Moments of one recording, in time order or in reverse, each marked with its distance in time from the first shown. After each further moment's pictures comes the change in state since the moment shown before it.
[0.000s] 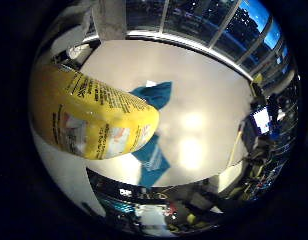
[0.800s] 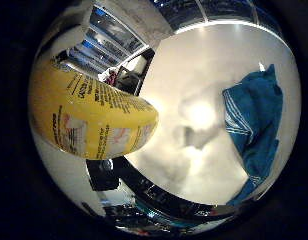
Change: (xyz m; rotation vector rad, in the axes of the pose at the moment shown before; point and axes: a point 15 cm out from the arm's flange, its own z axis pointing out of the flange) arm -0.054 0.022 0.144 0.004 -0.603 0.097
